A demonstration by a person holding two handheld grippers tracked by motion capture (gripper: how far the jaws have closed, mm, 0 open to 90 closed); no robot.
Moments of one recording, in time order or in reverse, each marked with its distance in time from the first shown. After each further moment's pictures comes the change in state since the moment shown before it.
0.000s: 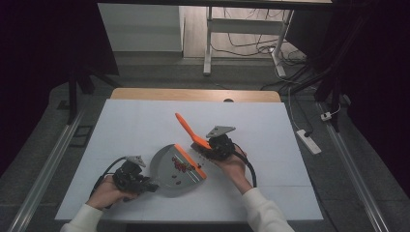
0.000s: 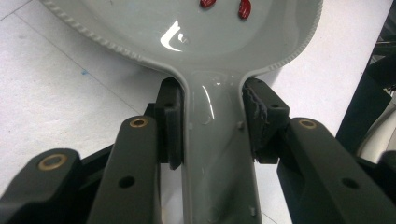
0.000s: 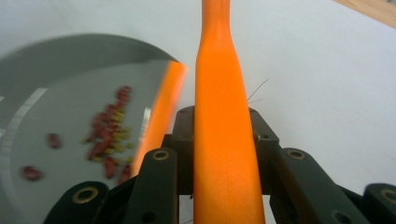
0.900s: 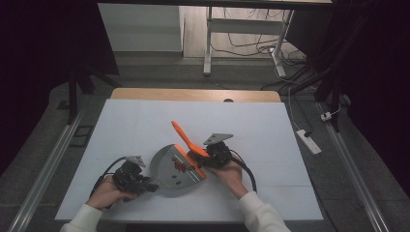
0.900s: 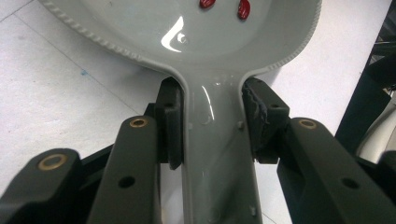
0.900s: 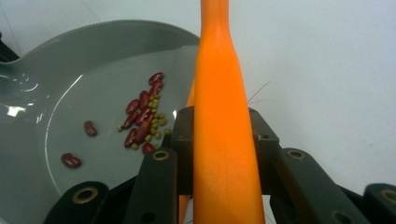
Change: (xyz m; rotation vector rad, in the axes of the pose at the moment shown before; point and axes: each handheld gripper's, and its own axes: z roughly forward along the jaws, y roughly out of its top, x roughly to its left) left arm -0.001 0.000 0.000 -0.001 -0.001 0.001; right arm 0.023 -0.012 0.004 0.000 0.080 0.036
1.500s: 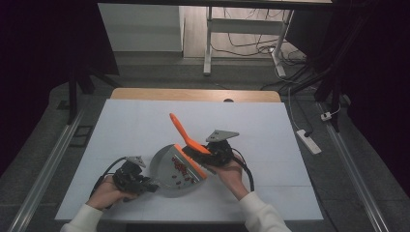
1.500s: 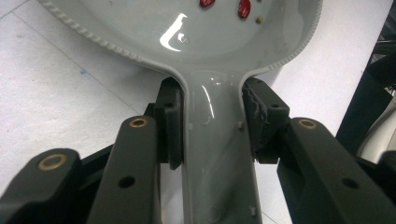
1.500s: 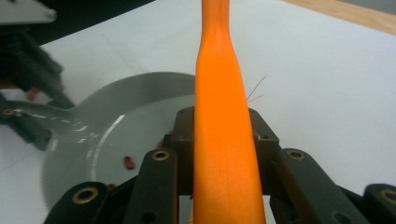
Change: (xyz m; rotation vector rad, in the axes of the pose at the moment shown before) left arm 0.000 0.000 0.001 0.004 0.001 0.000; right arm 0.003 0.015 -0.026 -0.134 0.038 0.032
